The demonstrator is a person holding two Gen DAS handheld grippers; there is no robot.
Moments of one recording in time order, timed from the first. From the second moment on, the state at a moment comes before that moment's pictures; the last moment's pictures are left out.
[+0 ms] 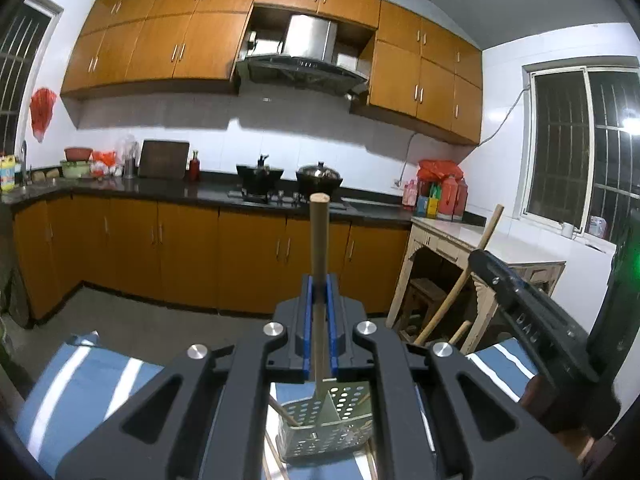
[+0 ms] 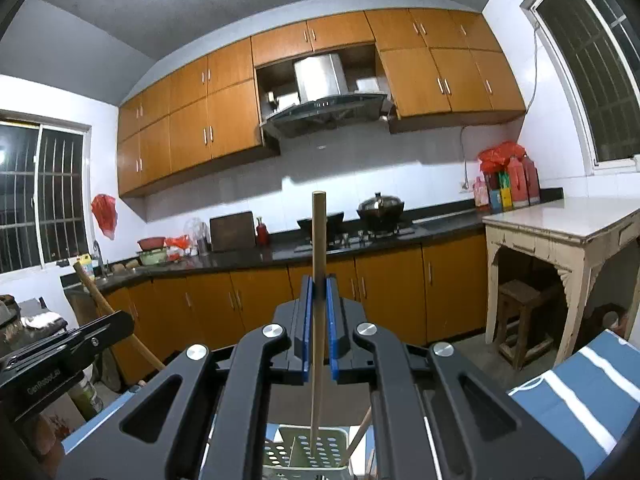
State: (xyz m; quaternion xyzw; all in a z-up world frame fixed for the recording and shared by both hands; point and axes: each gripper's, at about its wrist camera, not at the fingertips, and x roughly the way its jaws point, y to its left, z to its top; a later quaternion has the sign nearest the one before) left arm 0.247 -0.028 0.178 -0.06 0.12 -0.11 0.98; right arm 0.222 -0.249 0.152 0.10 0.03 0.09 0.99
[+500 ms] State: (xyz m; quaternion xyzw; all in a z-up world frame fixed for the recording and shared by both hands) left arm 0.268 -0.016 0.131 -0.08 0.20 -0.11 0.97; right arm 0.226 -0.246 0.119 0.11 0.10 0.08 0.99
